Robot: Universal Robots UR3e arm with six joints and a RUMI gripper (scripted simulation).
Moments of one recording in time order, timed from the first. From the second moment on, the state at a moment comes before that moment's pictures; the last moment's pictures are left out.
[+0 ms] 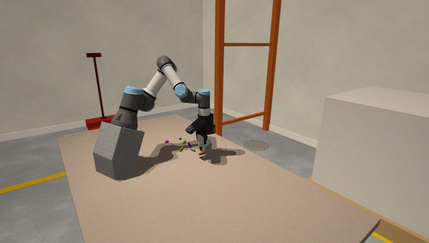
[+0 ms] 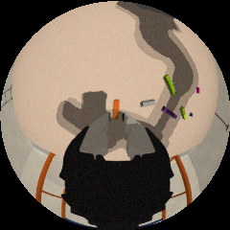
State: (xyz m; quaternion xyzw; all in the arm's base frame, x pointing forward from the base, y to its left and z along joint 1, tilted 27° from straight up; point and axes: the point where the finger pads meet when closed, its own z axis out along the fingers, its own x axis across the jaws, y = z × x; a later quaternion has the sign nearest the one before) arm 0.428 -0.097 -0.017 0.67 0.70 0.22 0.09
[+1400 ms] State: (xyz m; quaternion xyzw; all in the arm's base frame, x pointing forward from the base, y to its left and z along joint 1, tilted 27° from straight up) arm 0.429 -0.097 -0.020 0.67 0.70 0.22 0.09
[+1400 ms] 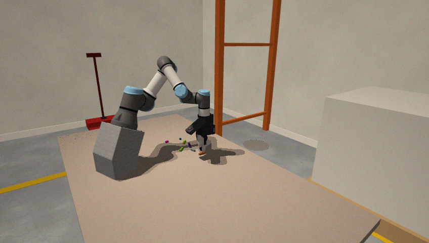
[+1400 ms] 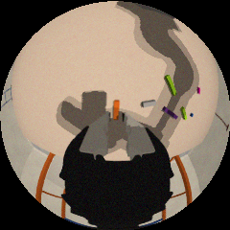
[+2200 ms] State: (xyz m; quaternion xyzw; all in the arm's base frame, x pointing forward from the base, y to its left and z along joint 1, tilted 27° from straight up) arm 0.435 -0.094 -0.032 0.67 0.70 0.22 0.09
